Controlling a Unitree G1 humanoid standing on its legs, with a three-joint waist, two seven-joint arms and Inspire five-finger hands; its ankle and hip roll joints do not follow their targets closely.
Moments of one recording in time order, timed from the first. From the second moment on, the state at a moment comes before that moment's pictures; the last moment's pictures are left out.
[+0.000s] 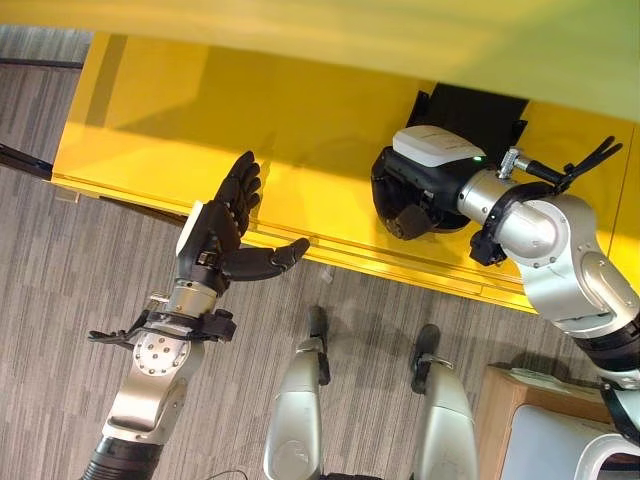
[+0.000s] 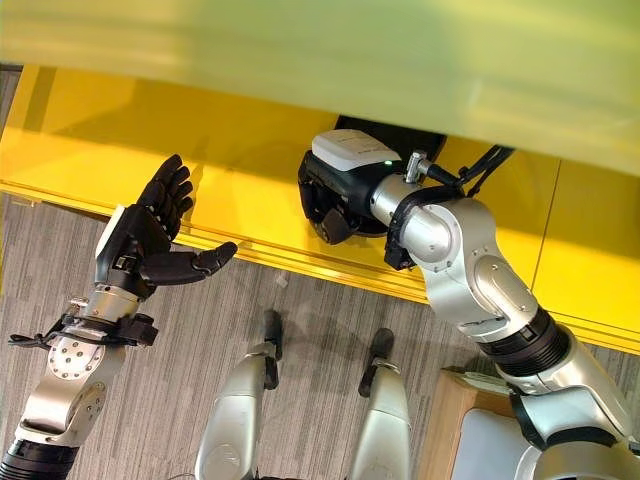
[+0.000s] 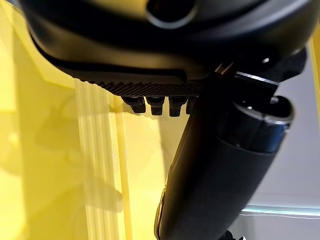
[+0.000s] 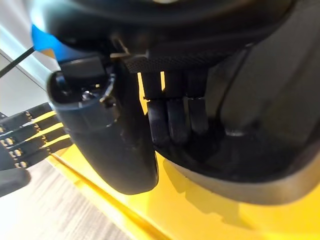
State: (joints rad) left arm -0.06 0.58 -0.03 -0.24 -0.46 -0.07 0.01; right arm -0.83 -0.84 0.44 -0.35 -0.45 0.44 0.55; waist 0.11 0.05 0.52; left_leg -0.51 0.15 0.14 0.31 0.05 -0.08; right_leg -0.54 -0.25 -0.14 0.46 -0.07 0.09
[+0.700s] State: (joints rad) left arm -0.03 0.58 0.00 -0.27 -0.47 -0.07 0.01; right arm -0.79 -0.98 0.41 -0.38 -0.63 0.33 0.53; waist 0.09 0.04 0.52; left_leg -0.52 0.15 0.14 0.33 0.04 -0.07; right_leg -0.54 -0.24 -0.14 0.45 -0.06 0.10
